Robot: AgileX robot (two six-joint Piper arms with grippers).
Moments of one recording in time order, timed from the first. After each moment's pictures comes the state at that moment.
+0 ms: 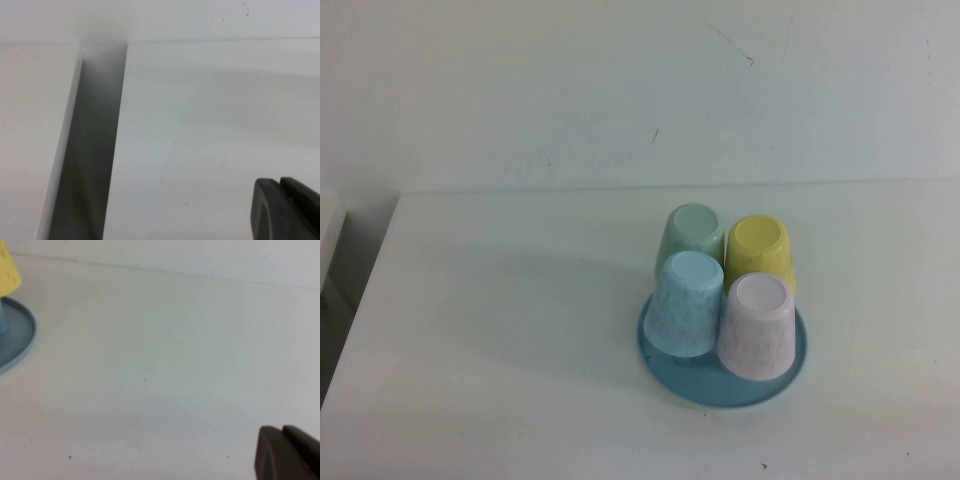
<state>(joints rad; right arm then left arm) 0.01 -0.01 0.02 -0.10 0.42 -0.03 0.00 -0.01 0.02 -0.13 0.38 0.05</state>
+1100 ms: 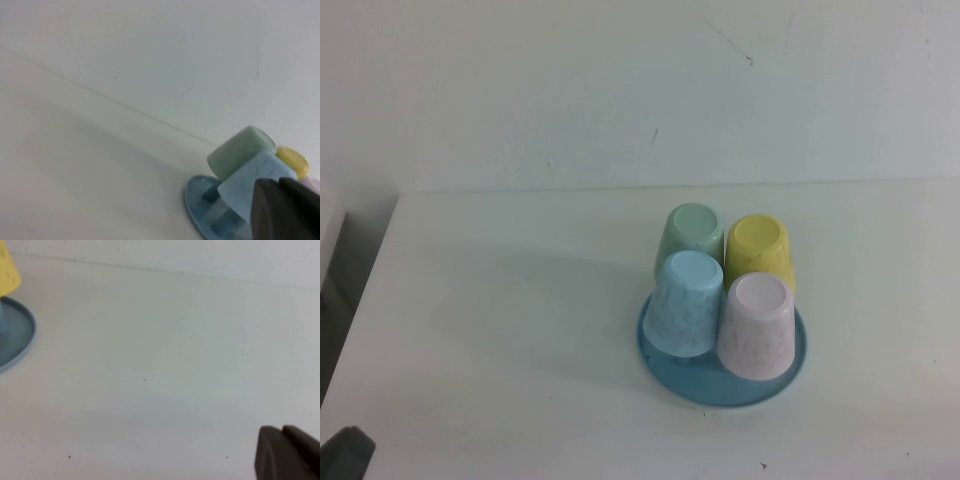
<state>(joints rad) 0.01 -0.01 0.02 -0.10 0.42 -0.03 0.00 0.01 -0.02 -1.10 0.34 0.43</state>
